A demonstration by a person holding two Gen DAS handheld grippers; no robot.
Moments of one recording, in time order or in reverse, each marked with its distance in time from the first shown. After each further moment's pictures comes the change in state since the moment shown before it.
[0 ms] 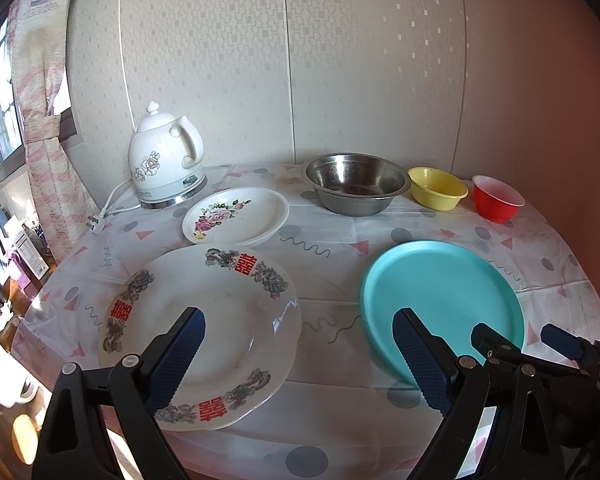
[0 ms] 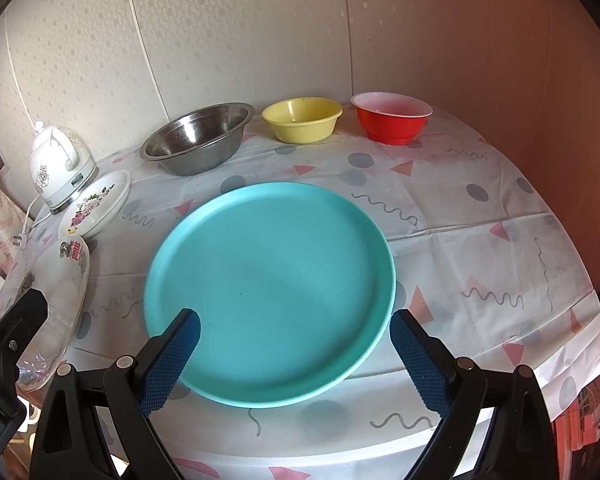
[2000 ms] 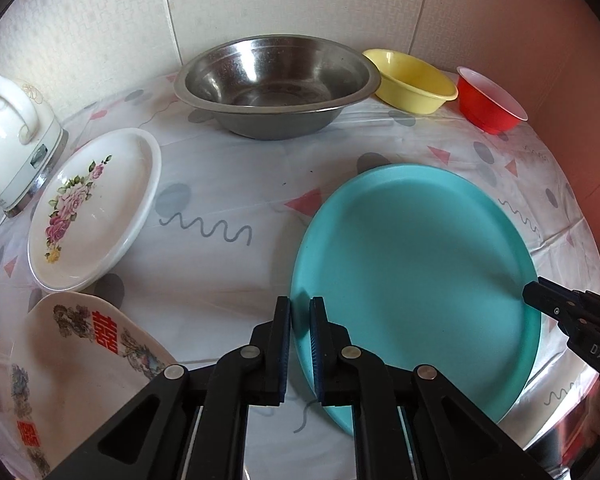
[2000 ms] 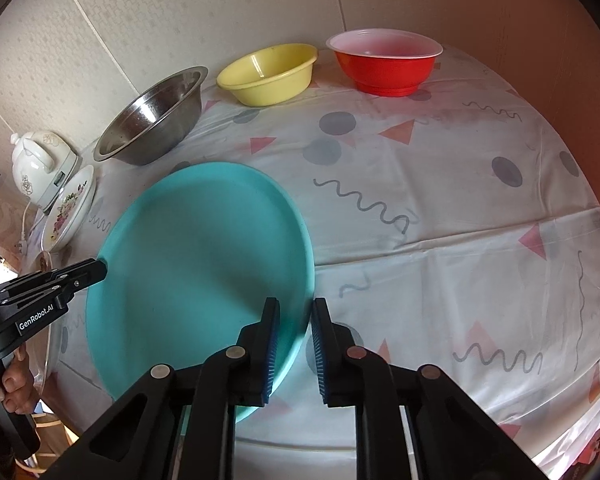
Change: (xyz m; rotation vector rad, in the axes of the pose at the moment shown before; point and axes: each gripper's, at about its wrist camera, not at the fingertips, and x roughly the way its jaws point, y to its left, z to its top) left arm 0.160 -0.034 0.050 0.205 0.441 -0.245; right arm 0.066 -0.059 0.044 0.035 0.221 0.124
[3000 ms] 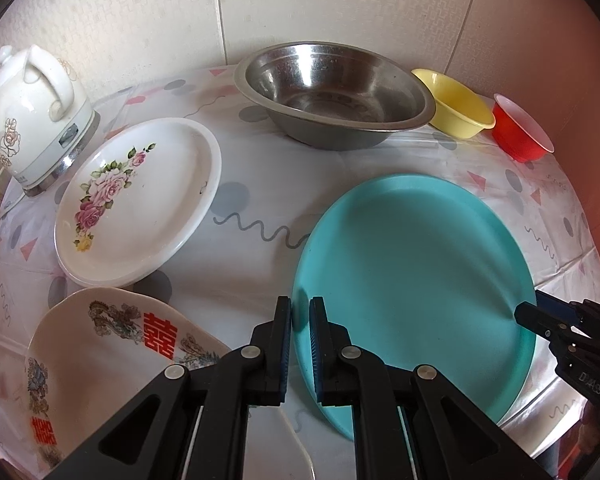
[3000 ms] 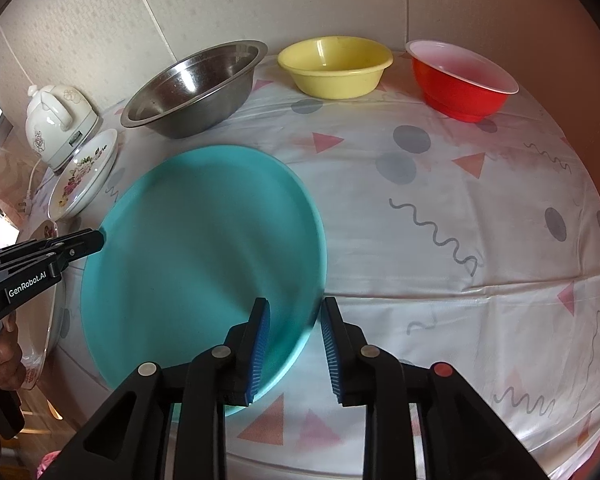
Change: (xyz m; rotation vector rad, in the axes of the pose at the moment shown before) left arm -0.008 0.034 0.000 -0.085 -0.017 0.023; right arm 0.021 0.034 0.009 -0.142 0.049 0.011
